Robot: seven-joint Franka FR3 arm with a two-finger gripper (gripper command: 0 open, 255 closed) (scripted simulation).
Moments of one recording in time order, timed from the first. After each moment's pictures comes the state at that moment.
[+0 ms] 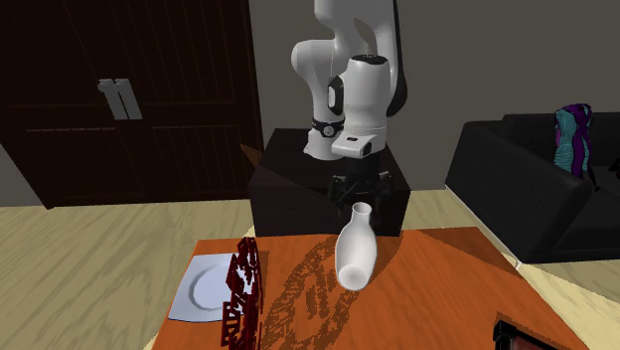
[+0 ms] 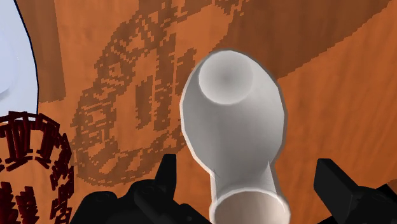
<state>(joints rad) 0.02 0.11 0.13 -2.78 -0.10 3.05 0.03</state>
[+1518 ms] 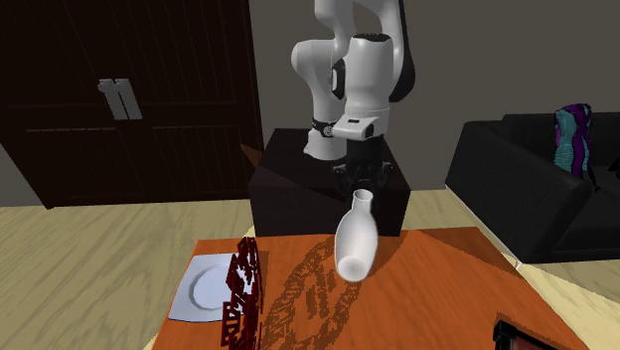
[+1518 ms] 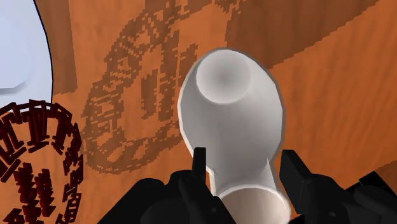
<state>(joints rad) 0.00 -0.02 0.17 -2.80 0.01 2.93 -0.06</state>
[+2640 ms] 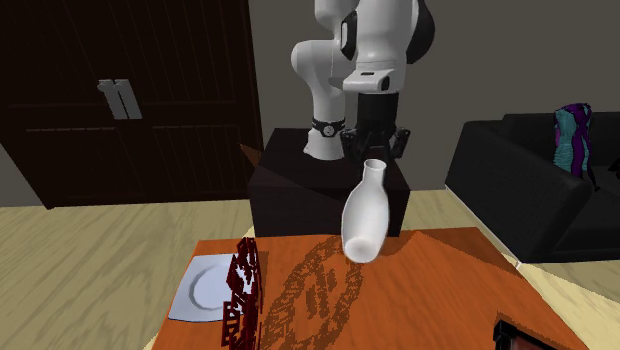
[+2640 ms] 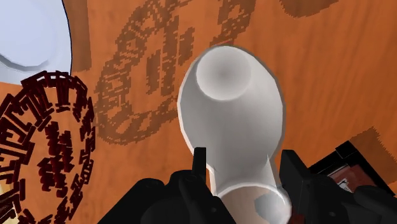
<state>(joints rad) 0.03 -0.25 0.18 -2.72 0.08 2.63 -0.08</state>
